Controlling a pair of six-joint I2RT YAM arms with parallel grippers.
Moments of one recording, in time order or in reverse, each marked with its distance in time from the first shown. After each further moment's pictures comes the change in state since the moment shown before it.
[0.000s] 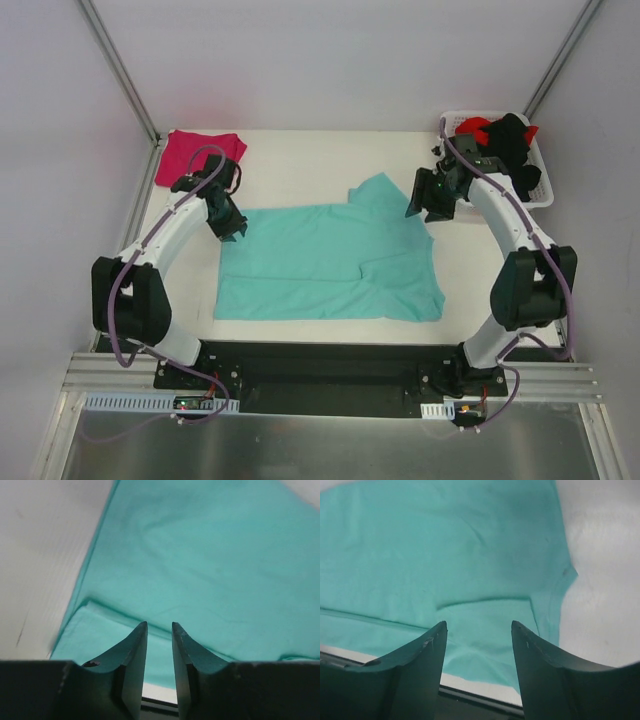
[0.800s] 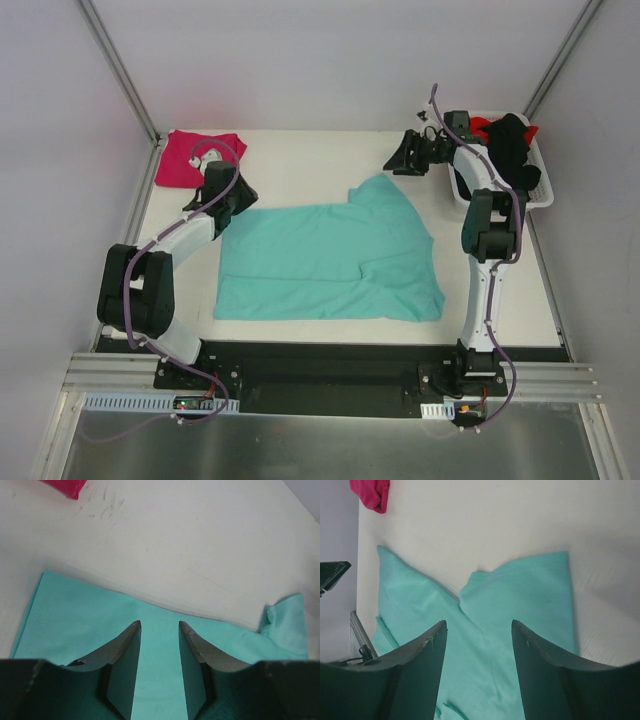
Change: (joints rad) left arm 0.020 0.084 -0.234 0.943 0.012 0.063; right arm -0.129 0.713 0.629 0.325 -0.687 -0.119
